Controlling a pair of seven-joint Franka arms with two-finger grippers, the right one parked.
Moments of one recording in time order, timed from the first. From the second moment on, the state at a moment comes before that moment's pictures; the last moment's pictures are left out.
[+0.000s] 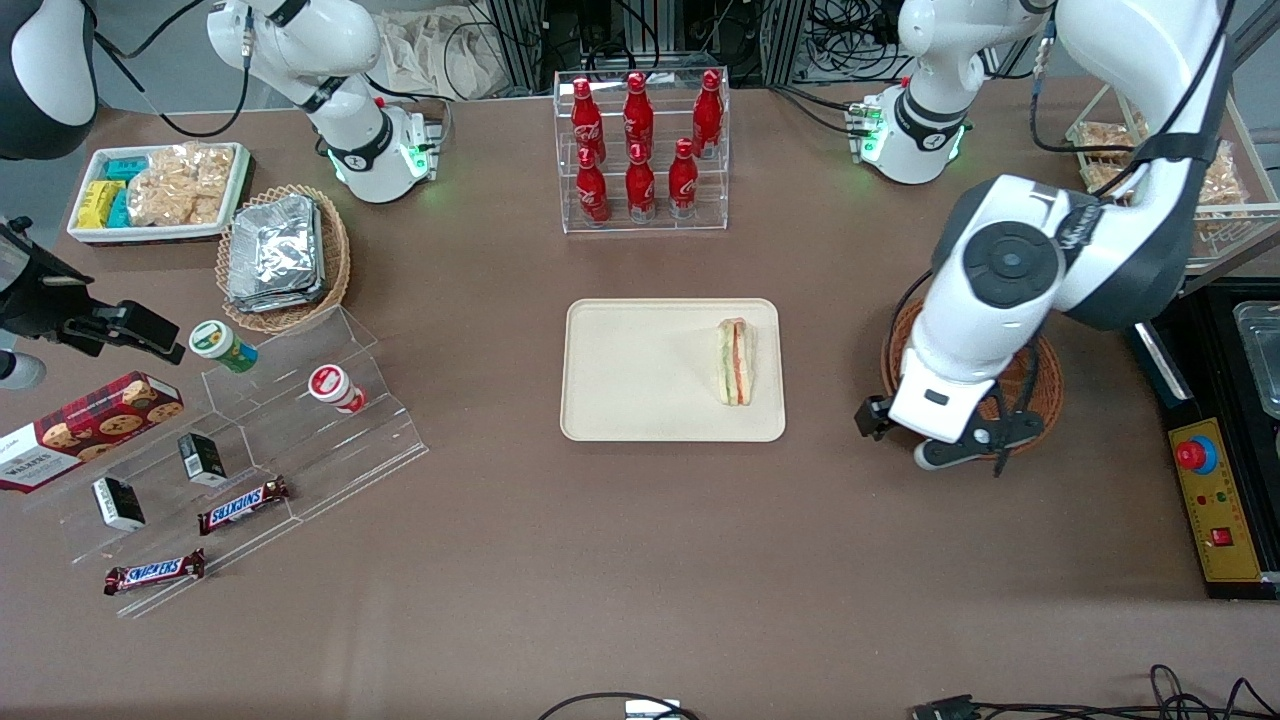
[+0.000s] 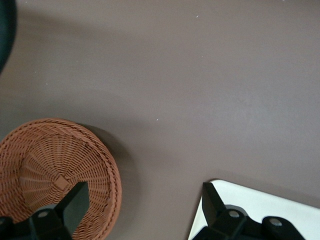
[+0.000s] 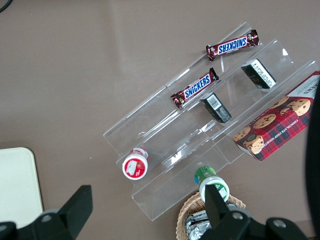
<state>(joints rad) 0.26 0.33 -0.67 -1.66 0.34 1.95 -0.74</state>
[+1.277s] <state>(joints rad) 0.06 -0.09 -0.13 -1.68 0.00 1.55 0.01</state>
